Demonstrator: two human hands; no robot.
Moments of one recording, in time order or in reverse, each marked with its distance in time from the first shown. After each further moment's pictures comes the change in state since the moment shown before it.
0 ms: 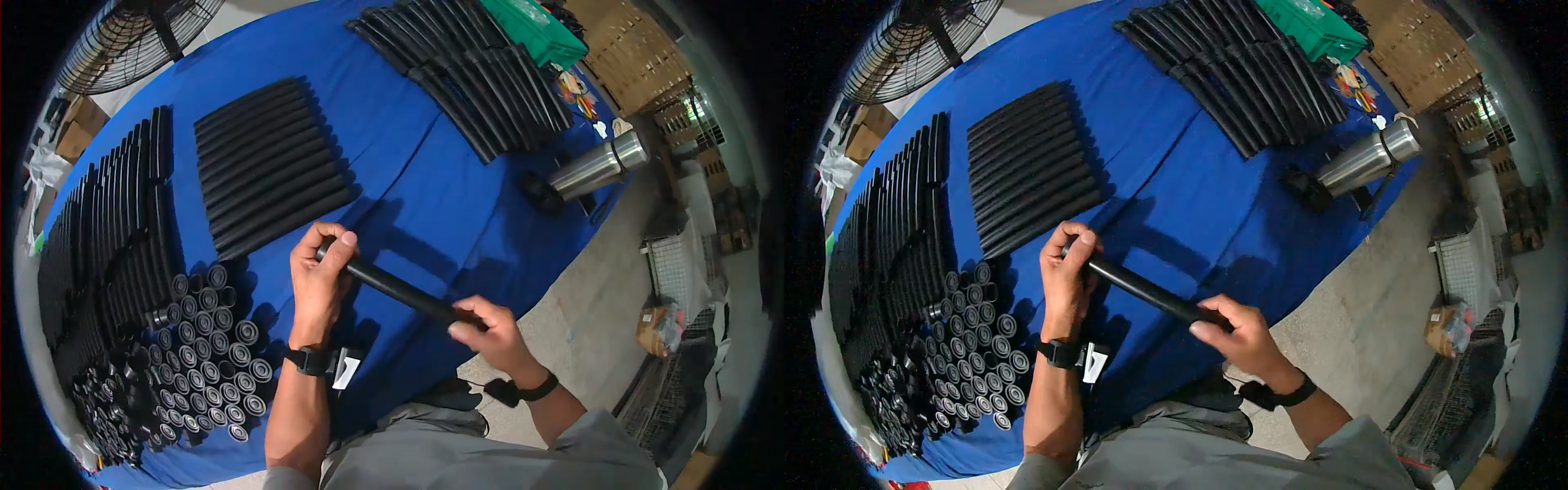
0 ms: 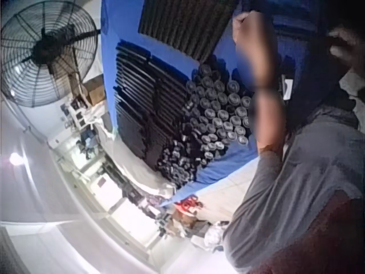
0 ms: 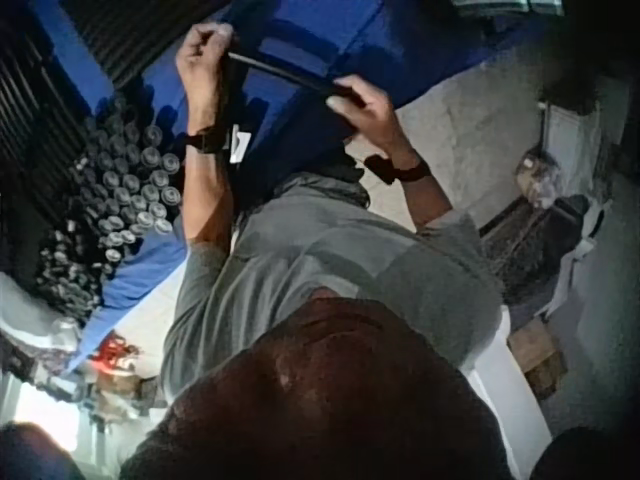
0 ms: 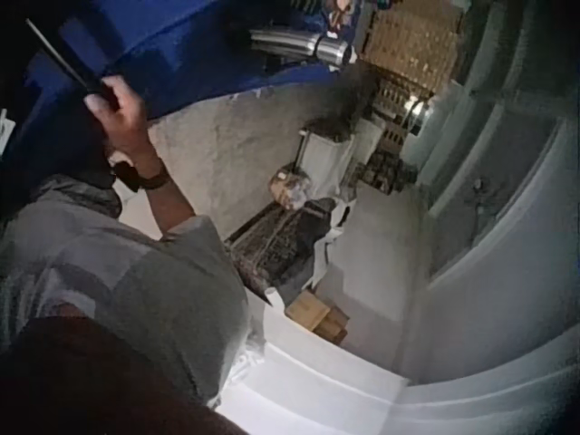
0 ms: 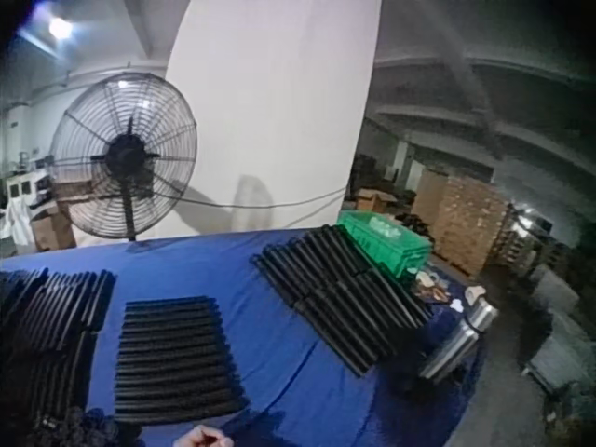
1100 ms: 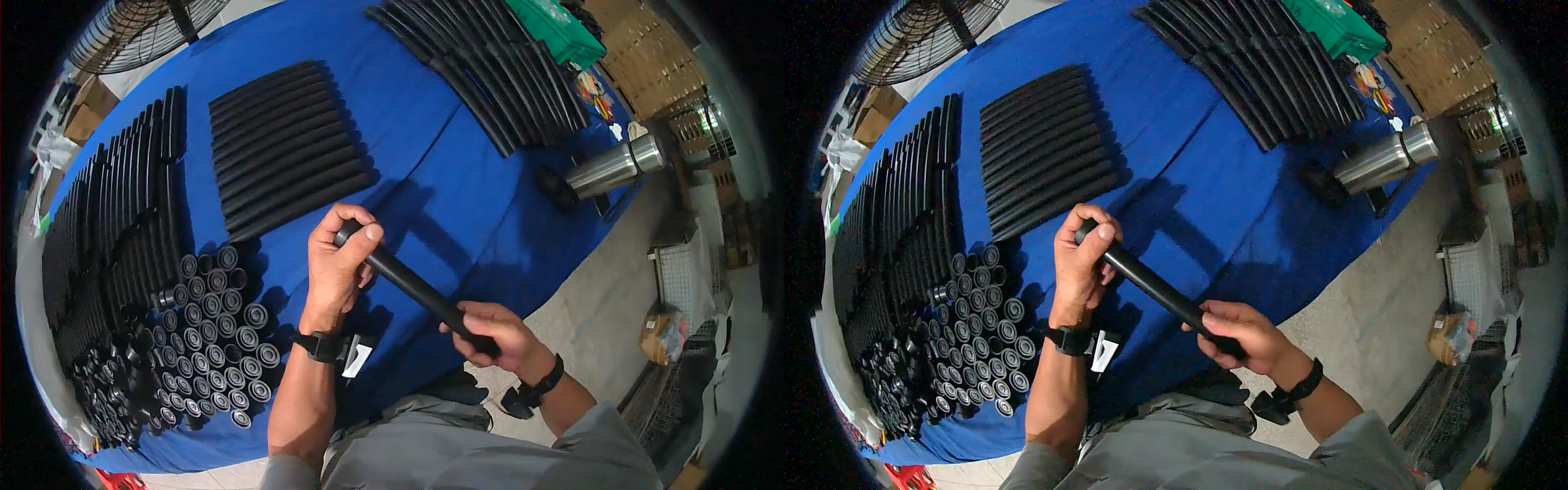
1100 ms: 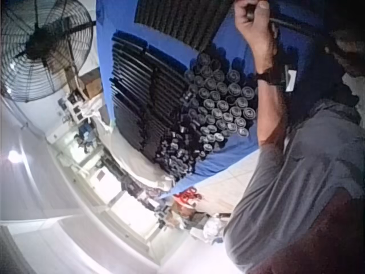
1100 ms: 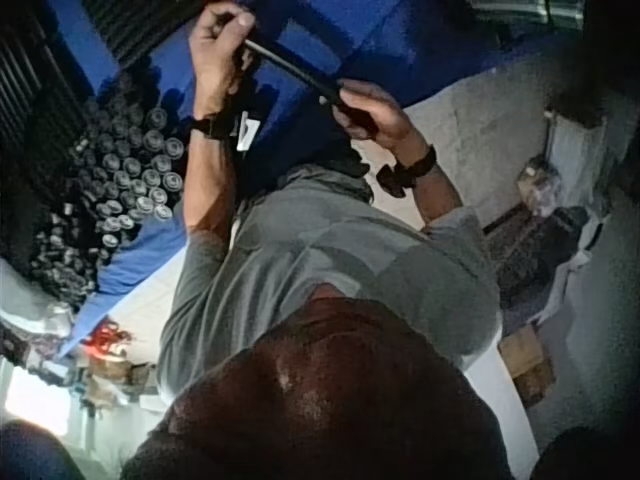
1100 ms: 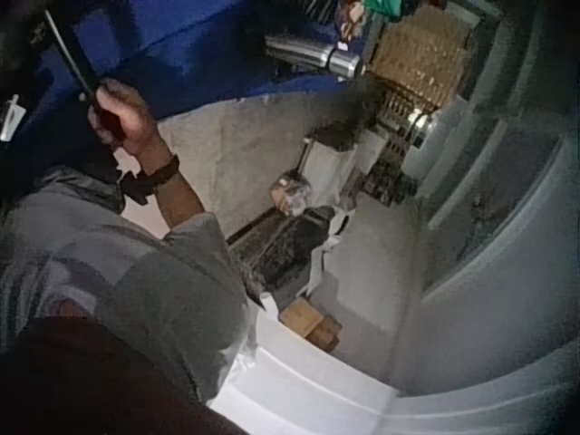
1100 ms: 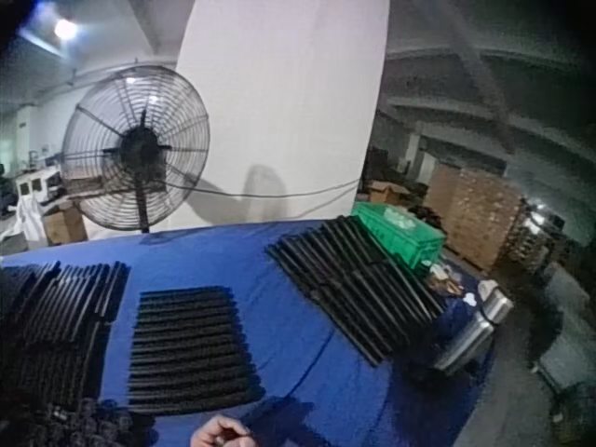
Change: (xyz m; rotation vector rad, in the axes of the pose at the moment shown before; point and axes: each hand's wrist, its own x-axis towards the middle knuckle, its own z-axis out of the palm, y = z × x) left_hand -0.004 0.005 0.002 -0.182 -0.082 -0.002; right_hand 0.012 -0.013 -0.007 0.881 -0.455 0.519
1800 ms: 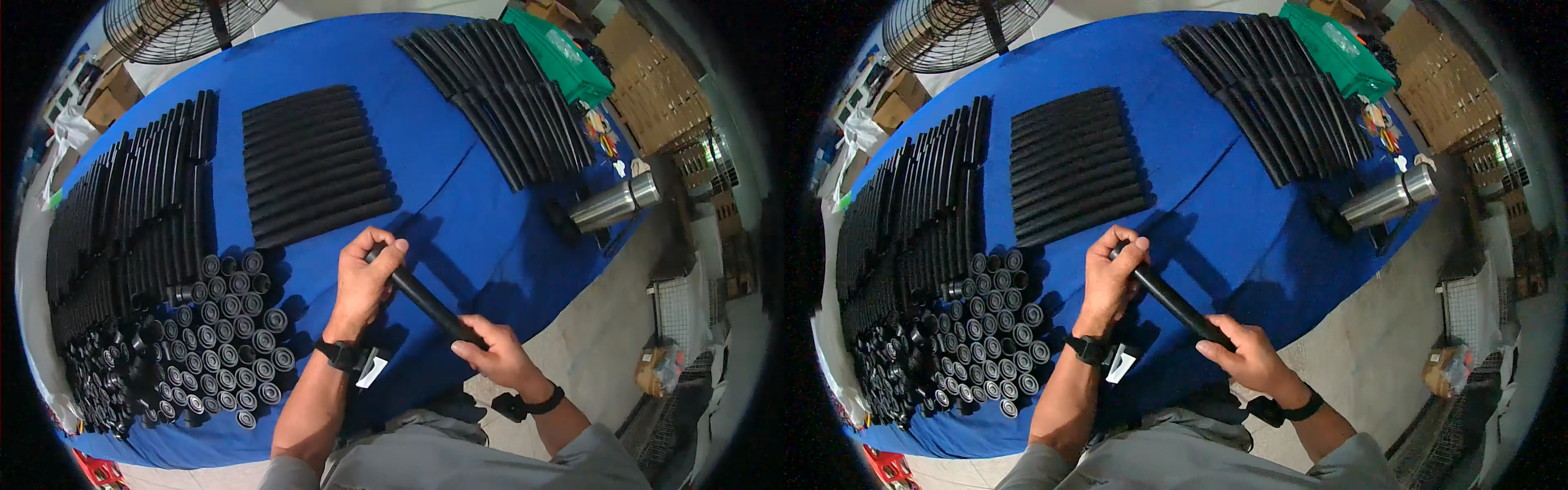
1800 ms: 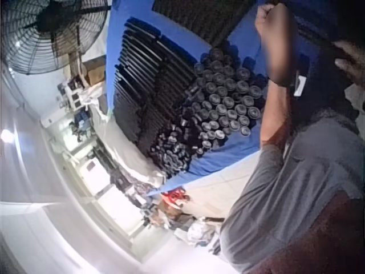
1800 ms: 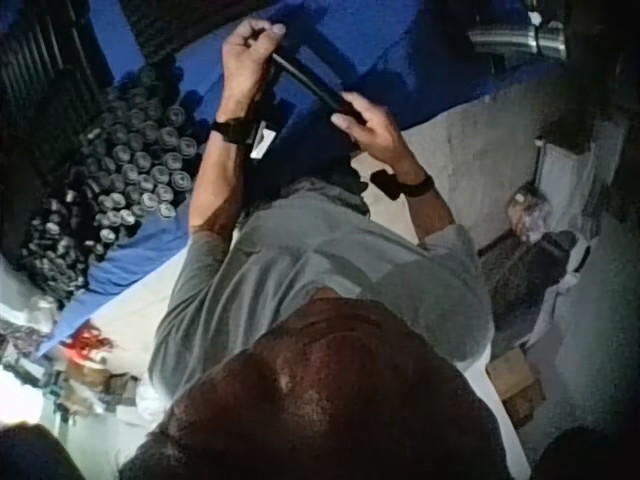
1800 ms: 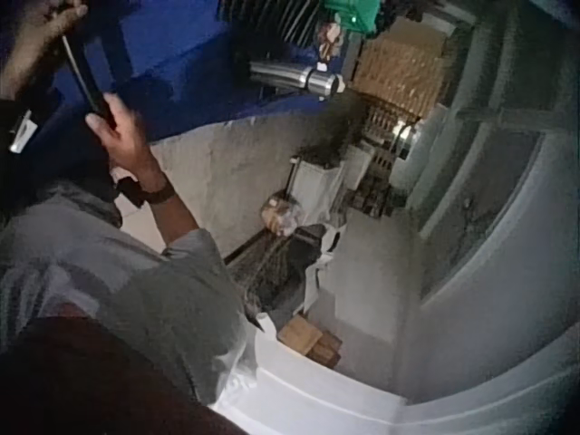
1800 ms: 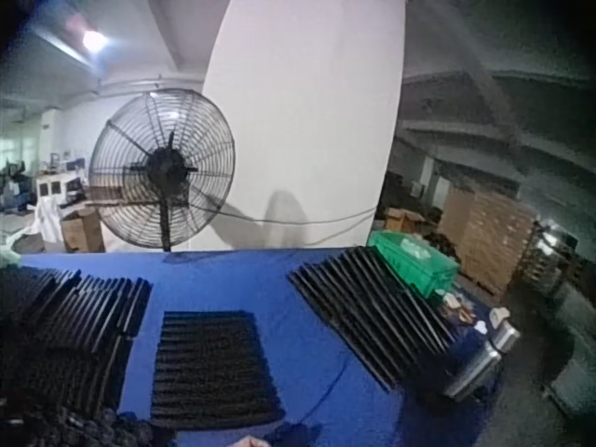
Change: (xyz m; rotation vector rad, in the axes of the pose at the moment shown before) left_hand 0.000 -0.003 0.006 0.153 0.090 -0.056; right_hand 0.002 -0.002 0.028 -0.996 0.363 -0.308
